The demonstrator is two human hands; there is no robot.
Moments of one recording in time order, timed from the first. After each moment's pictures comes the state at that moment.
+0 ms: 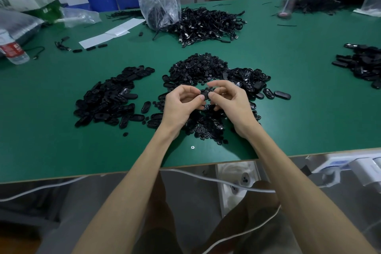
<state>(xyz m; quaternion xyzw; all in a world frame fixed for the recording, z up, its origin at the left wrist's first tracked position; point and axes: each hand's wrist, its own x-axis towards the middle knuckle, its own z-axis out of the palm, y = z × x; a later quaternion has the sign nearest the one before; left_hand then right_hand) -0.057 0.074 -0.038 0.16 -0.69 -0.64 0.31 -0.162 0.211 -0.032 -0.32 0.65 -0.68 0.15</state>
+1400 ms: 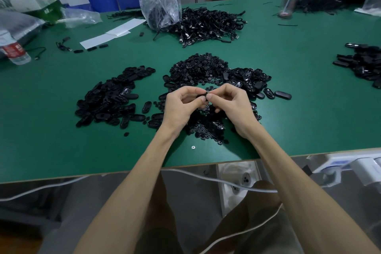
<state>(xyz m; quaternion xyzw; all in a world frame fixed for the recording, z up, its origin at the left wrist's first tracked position) -0.054 0.078 -0.032 0.15 -0.71 -0.61 0.30 -0.159 0.214 -0.031 -0.31 0.65 -0.68 0.17</state>
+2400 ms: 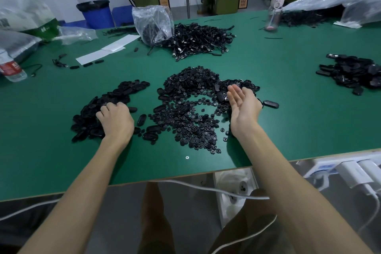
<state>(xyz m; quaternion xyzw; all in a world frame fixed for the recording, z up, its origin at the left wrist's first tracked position) 0.001 -0.031 -0.024 0.47 -0.87 0.02 0.13 -0.180 0.211 -0.007 0.11 0.35 -0.92 0.14</state>
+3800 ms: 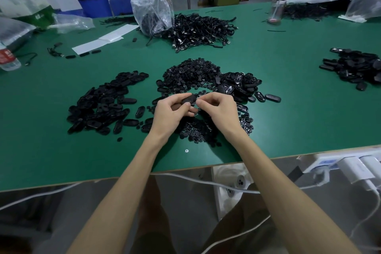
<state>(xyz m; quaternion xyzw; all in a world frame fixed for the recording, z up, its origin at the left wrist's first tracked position) -0.050 0.066 -0.041 0.15 -0.72 -0.61 0.28 -0.149 0.201 -0.035 -0.29 0.74 -0.60 0.08</state>
